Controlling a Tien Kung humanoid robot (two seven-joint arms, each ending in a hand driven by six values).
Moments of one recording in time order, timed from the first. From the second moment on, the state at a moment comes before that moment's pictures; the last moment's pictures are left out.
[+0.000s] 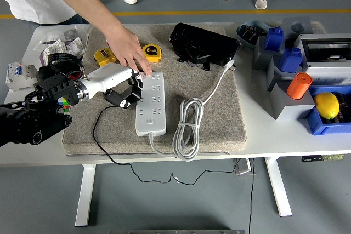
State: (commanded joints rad) left arm -0.96 0.34 -0.07 -0.70 1.42 0.30 -0.36; right arm 0.00 -0.37 0.87 0.40 -0.30 -0.07 0.16
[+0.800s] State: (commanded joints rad) left arm -0.95 0.36 -0.11 -0.74 1.42 0.29 -0.37; right arm 0.00 -0.37 0.88 0.40 -0.31 -0.07 0.16
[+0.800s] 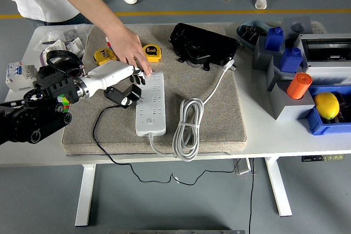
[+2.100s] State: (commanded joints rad) left arm -0.52 0.46 -0.65 -1.07 1.34 0.17 -0.17; right arm -0.02 -0.36 0.89 0.40 -0.31 -0.07 0.18
